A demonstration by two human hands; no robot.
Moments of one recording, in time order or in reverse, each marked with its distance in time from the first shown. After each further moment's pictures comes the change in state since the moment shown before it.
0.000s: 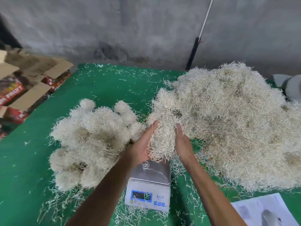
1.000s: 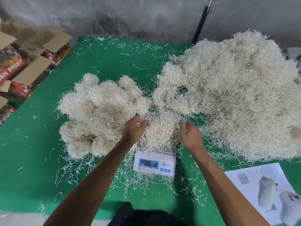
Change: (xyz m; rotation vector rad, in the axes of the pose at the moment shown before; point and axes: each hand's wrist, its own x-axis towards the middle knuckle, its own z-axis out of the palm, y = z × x) left_hand -0.023 -0.050 -0.077 1.119 0.731 0.575; right_hand -0.015 0.084 0.010 -0.532 0.108 -0.086
